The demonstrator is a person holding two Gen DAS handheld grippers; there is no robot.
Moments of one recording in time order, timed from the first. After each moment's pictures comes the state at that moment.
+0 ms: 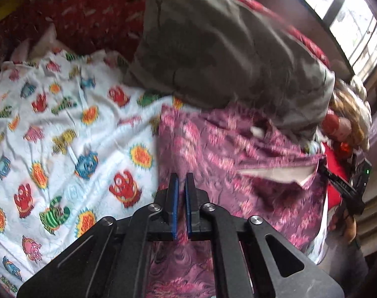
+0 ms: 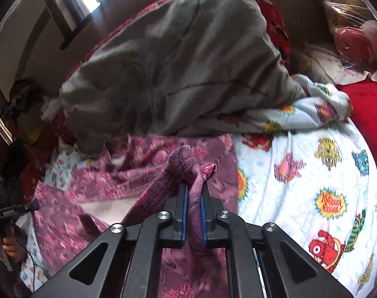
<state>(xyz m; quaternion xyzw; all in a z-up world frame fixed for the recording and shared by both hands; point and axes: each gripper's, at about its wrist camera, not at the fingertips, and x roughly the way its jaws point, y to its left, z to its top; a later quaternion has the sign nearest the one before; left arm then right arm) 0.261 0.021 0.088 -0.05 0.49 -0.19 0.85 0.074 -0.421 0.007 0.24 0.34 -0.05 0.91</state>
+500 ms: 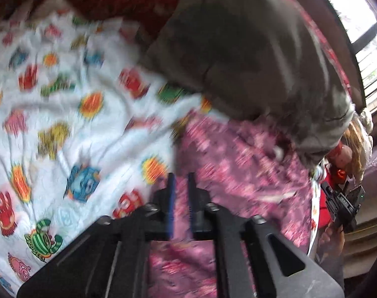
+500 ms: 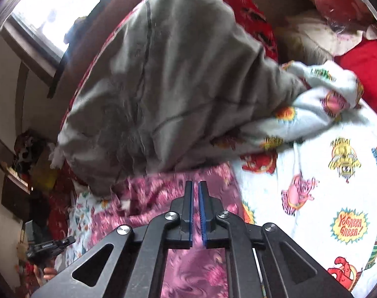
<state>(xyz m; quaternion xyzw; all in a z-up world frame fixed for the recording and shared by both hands) 0.328 0.043 0.027 -0.12 0.57 -0.17 0.79 0.109 -0.473 -0.006 0.36 0.32 -0.04 0.87</state>
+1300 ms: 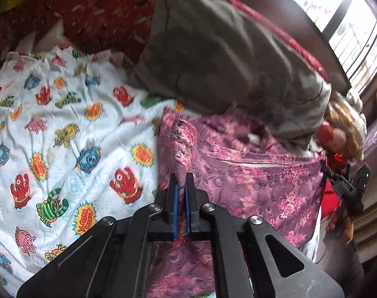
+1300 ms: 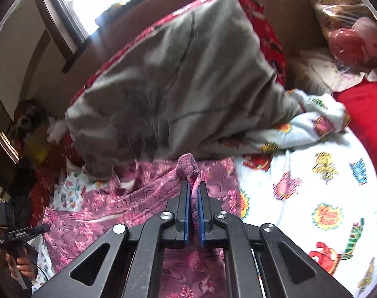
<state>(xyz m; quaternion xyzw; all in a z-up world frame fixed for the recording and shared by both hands) 0.251 0.036 0.089 -0.09 0.47 -0.20 0.85 0.071 -0.433 0.027 0.26 0.29 -0.06 0.92</state>
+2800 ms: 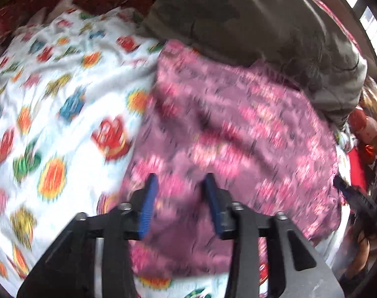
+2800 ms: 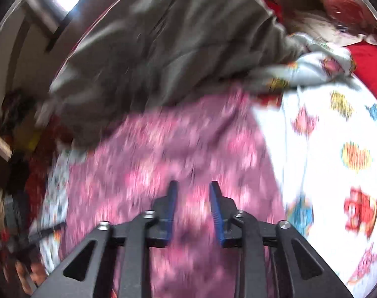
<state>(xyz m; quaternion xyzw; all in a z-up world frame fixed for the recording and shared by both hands) 0.215 0.005 0.015 -0.03 0.55 -0.11 0.83 0.061 -0.398 -0.033 0.27 0.41 -0.05 0.87</state>
